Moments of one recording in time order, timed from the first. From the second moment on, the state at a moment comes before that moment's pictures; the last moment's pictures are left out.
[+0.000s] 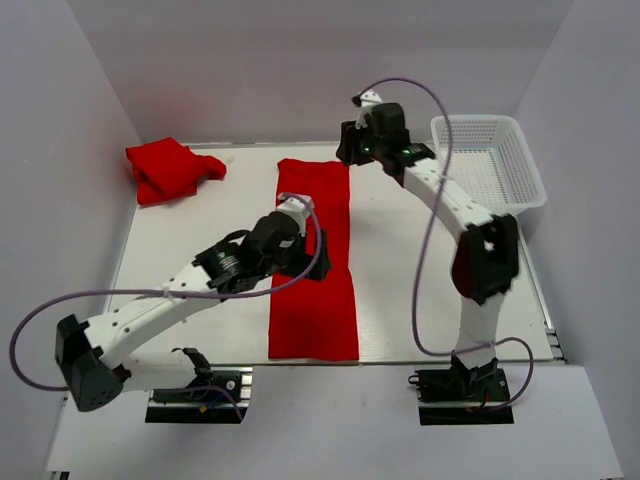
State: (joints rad) left arm -0.91 1.22 1.09 -0.56 -0.14 -0.53; right arm 0.46 2.04 1.86 -0.31 -0.16 0.10
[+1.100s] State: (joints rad) left arm -0.69 0.66 0.29 -0.43 0.24 -0.88; right arm 0.62 0.85 0.19 -0.09 -0.55 0.66
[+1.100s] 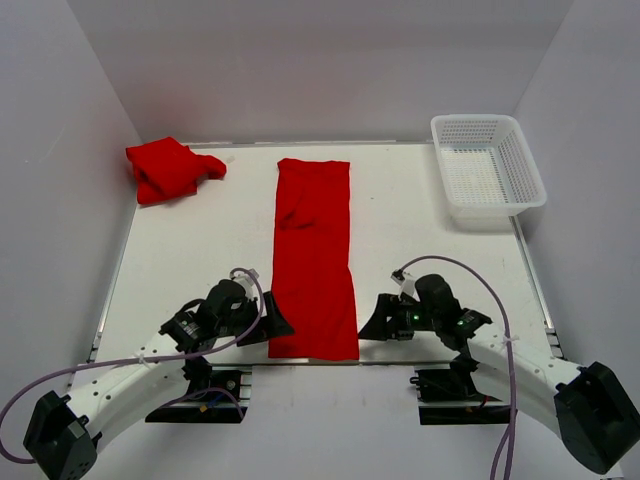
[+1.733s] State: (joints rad) left arm -0.69 0.58 0.18 -0.38 0.21 -0.94; right arm 0.94 1.03 0.19 0.09 -0.45 0.92
